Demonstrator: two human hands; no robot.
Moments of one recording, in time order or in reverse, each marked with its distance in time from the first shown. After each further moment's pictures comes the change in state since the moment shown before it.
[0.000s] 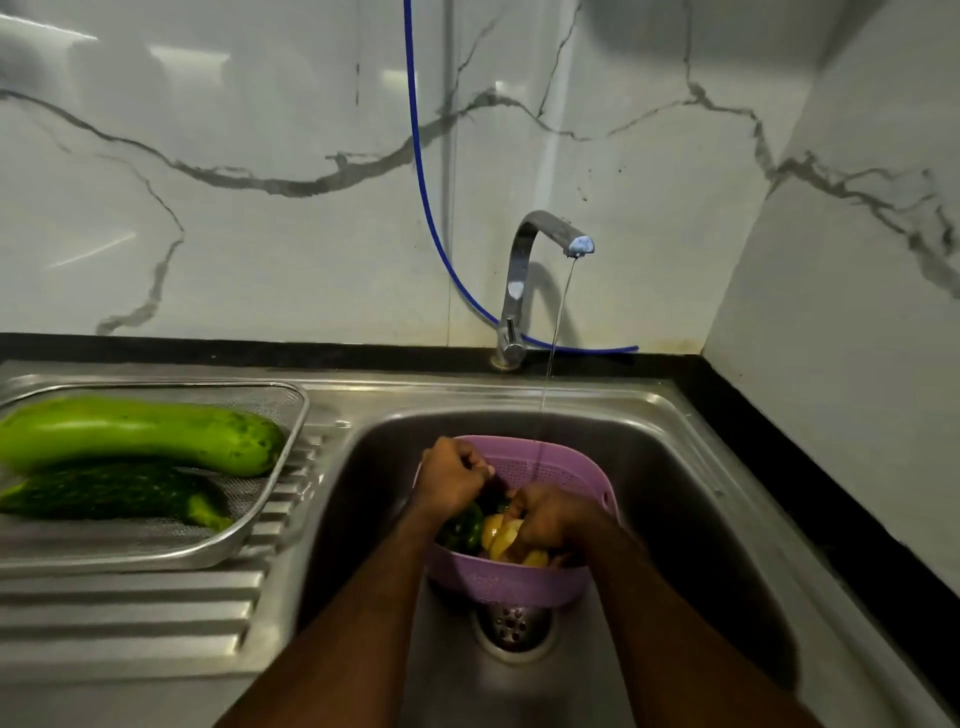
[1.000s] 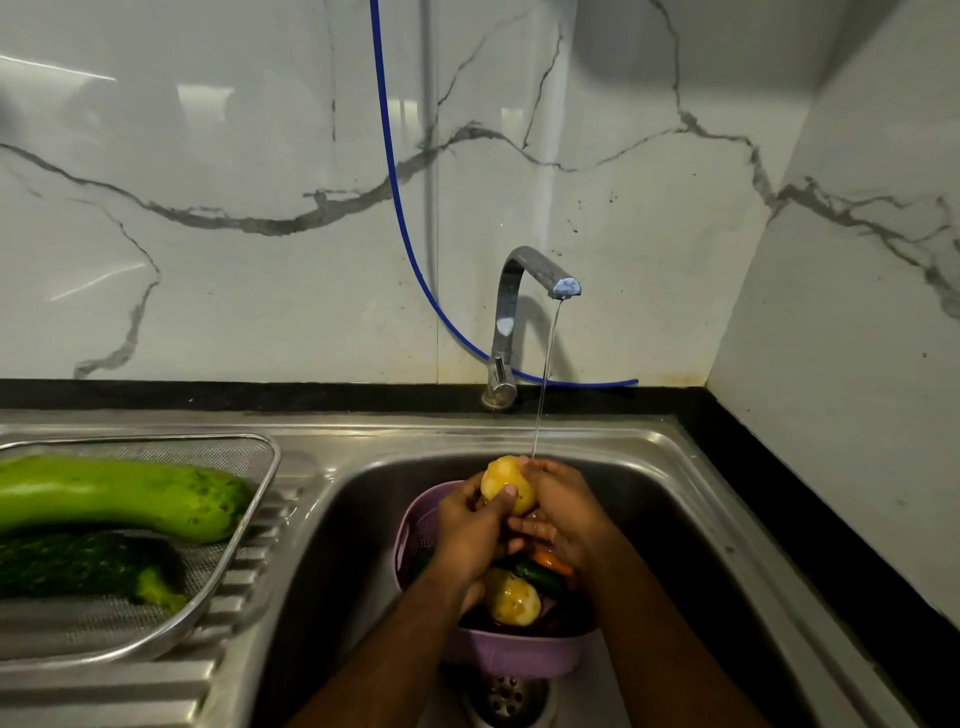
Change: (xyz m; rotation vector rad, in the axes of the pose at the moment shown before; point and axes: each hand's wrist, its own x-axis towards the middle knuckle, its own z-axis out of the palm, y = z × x) left_hand -0.007 0.033 0.038 -0.978 -0.097 -0.255; right_hand 0.012 -0.009 -0.035 1.275 0.260 -0.098
